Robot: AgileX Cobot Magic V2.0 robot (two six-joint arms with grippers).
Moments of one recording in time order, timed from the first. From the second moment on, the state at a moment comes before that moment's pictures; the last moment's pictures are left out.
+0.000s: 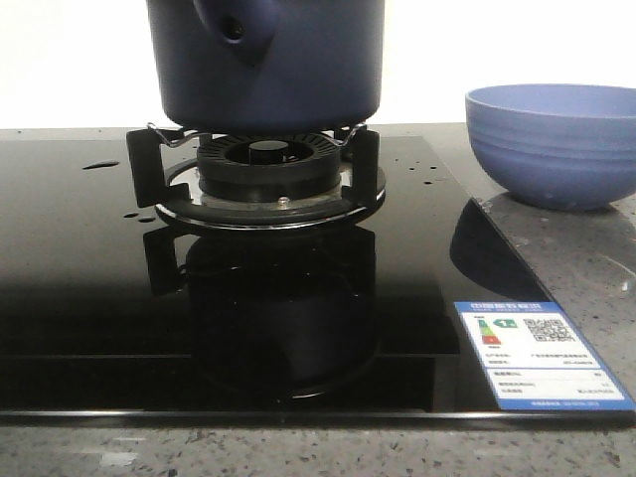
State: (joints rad) left arm -0.68 1.38 -1.00 -0.43 -0.13 0.39; right arm 0.00 0.53 -0.64 0.37 0.63 -0.28
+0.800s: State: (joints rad) left arm -0.66 1.43 -1.02 -0.43 -0.20 0.39; right arm 0.00 0.53 -0.64 0.37 0.63 -0.28
